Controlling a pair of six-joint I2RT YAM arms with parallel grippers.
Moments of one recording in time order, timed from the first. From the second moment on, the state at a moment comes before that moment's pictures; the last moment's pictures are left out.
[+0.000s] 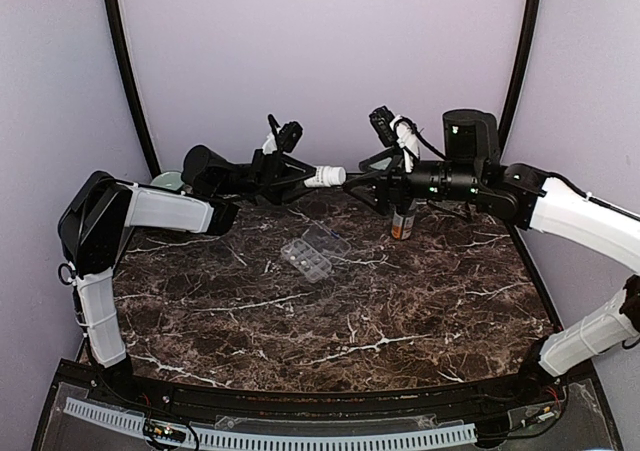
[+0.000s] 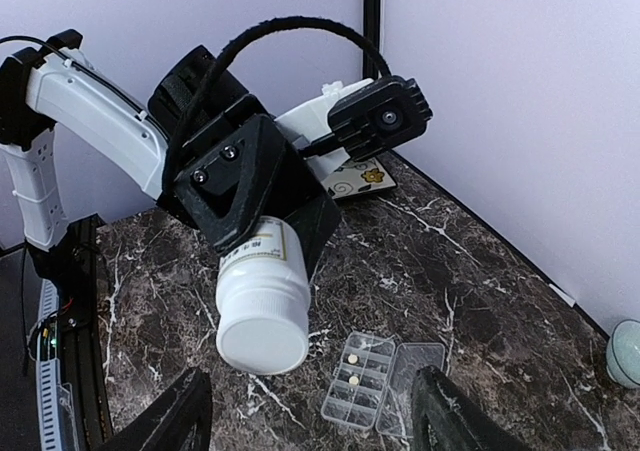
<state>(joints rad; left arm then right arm) -0.58 1.95 1.24 1.40 1.22 -1.69 0.81 1.31 1.21 -0.17 -0.32 -0.06</state>
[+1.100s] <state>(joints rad) -0.58 2.00 1.31 1.40 1.24 -1.71 0.82 1.41 1.33 -0.23 -0.37 -0.13</state>
